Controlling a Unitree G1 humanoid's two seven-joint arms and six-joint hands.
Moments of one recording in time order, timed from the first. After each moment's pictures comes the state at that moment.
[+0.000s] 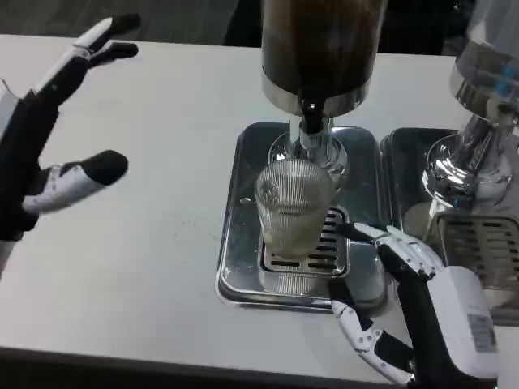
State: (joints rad) left arm -0.26 0.65 -0.06 0.56 -0.08 -1.08 -0.04; right arm 0.37 -0.20 0.28 -0.05 -0.76 -0.39 -0.54
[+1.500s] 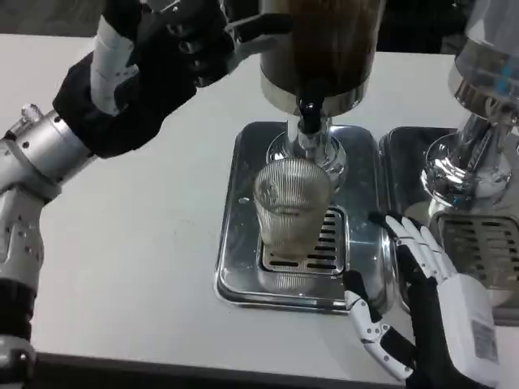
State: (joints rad) left arm -0.66 0.40 0.12 0.62 -0.52 -0.24 -1.08; right arm 0.35 -0.12 0.28 0.04 -0.76 -0.32 -0.62
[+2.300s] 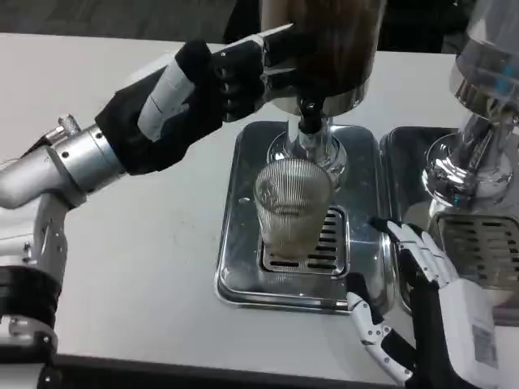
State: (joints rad) left arm -0.72 0.35 0.10 0.79 -0.35 -0.38 -1.14; right arm 0.35 -0.12 0.30 0.07 -0.75 -0.32 -0.66
